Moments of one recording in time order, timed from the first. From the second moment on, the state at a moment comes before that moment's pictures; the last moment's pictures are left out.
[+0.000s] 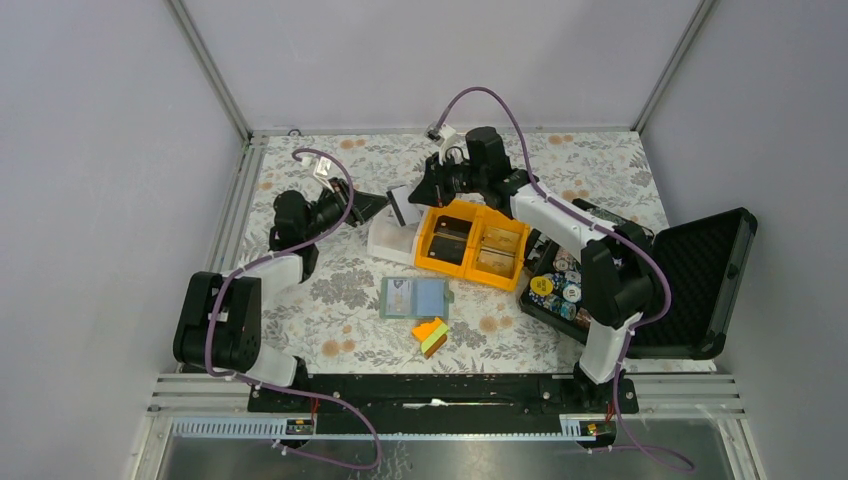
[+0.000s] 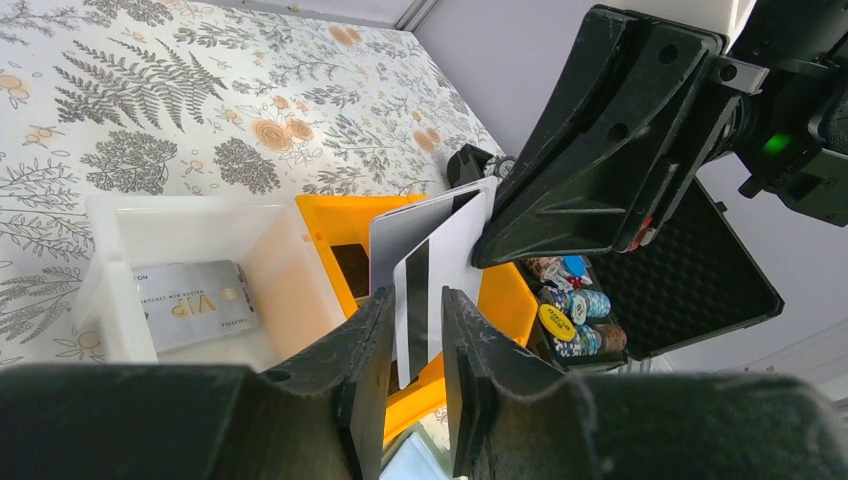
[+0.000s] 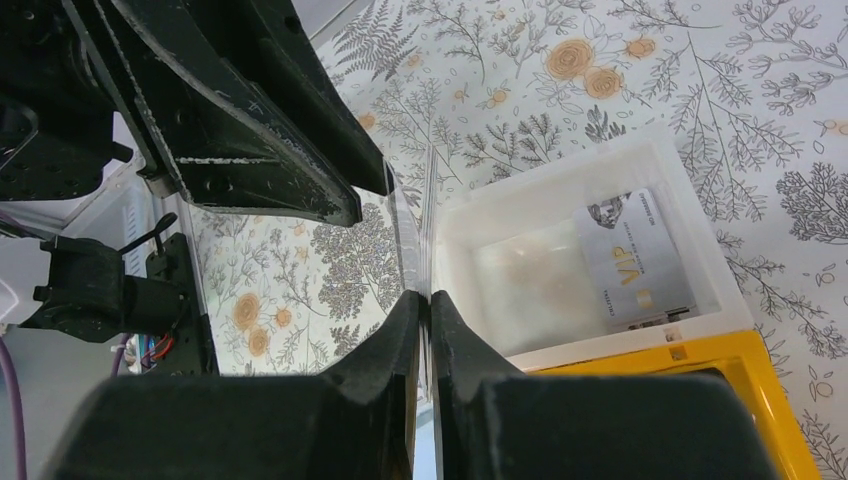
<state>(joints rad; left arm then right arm) -0.13 1.47 0.63 0.89 0.78 -0.73 0.55 1.84 1.44 -0.05 -0.70 0.18</state>
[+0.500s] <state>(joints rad) -0.13 1.54 0.64 0.95 0.78 -0.75 0.54 1.91 1.48 -0.08 -0.64 0.16</state>
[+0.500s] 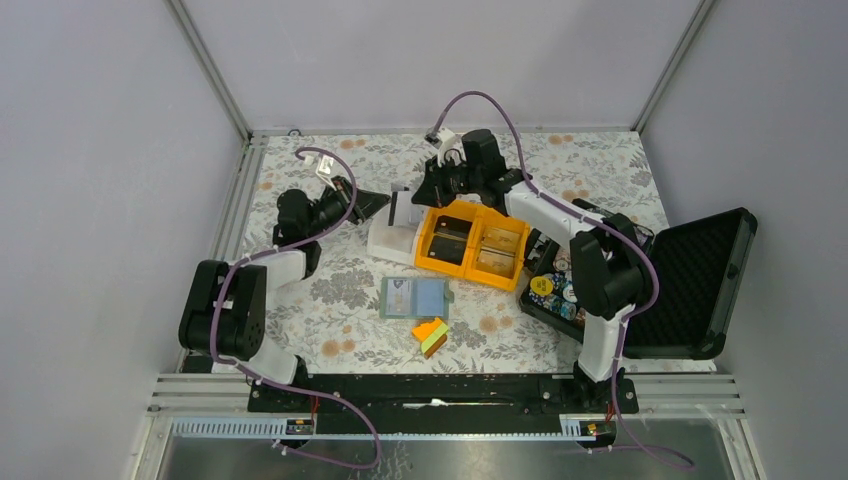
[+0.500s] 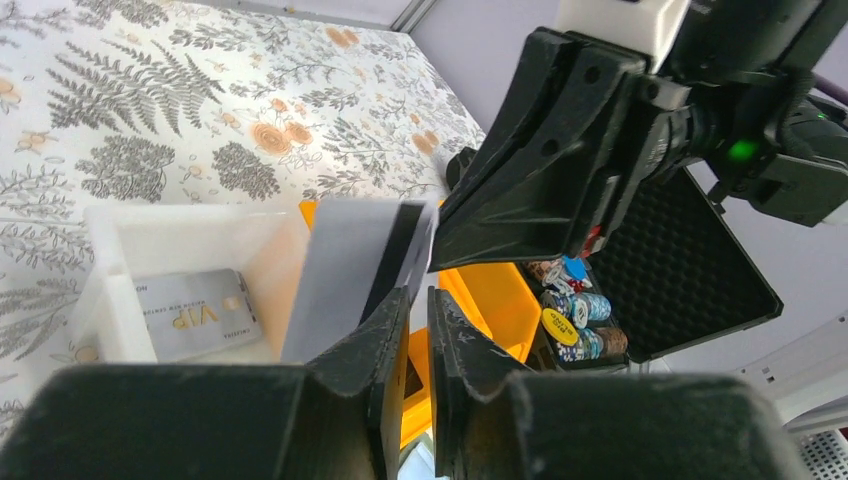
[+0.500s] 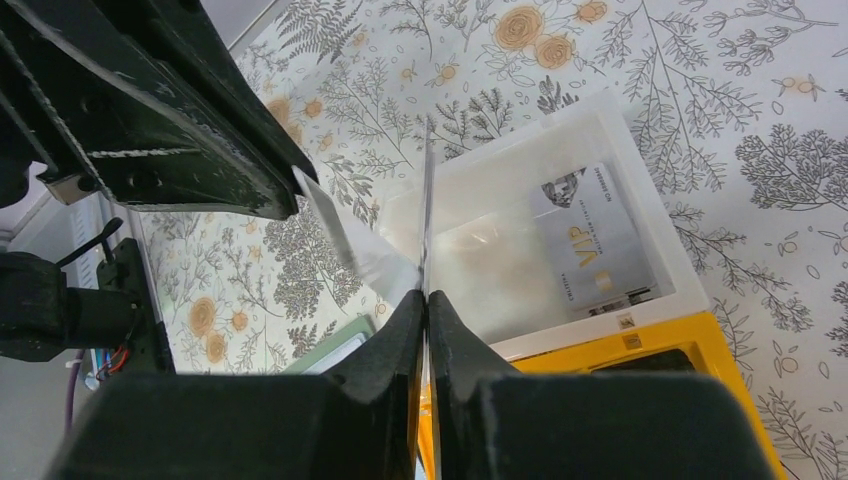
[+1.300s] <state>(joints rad) -0.14 1.67 0.71 0.97 0.81 -0.70 0.53 1.99 1.50 -0.07 -0.61 0.15</state>
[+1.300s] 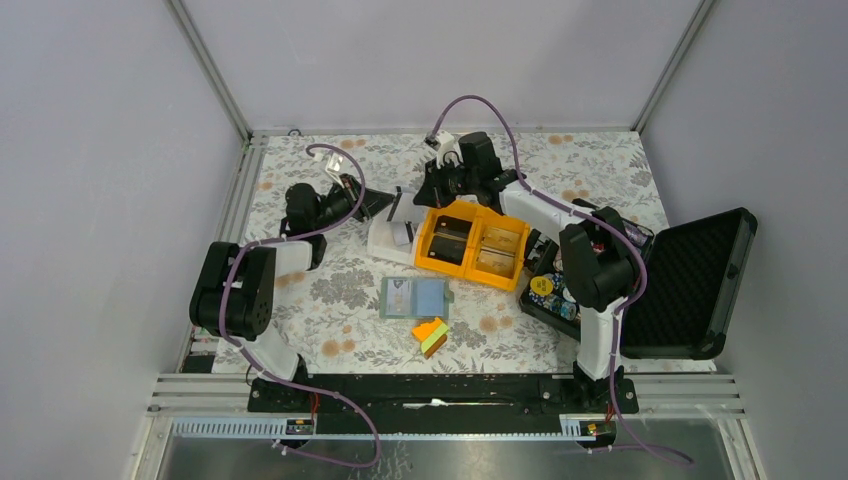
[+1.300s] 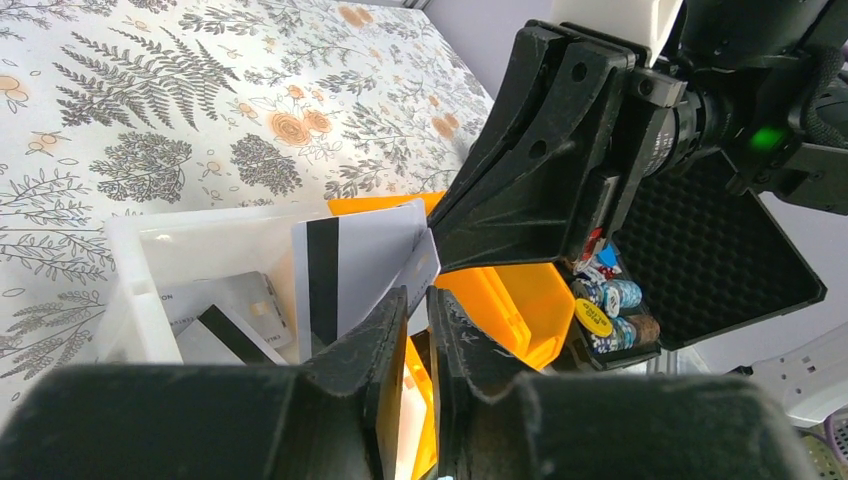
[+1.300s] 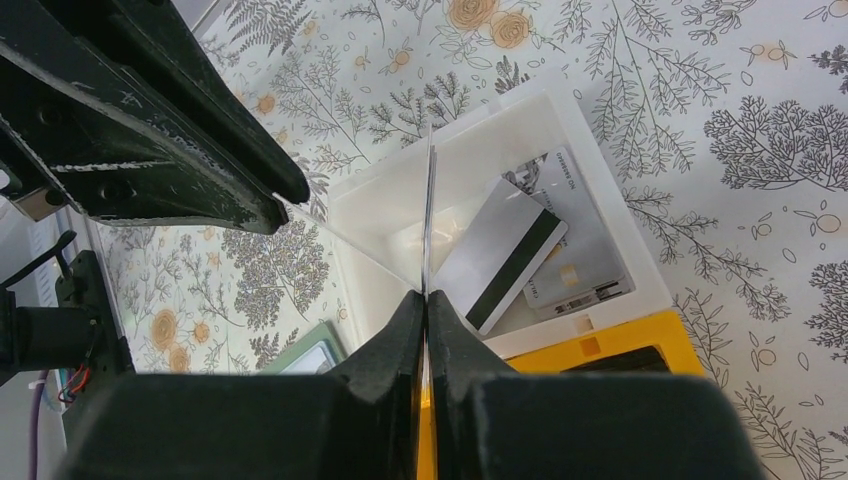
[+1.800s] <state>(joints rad) -0.20 1.70 0.74 0.88 0.80 -0.63 0.54 1.99 1.51 -0.04 -0.67 0.16</state>
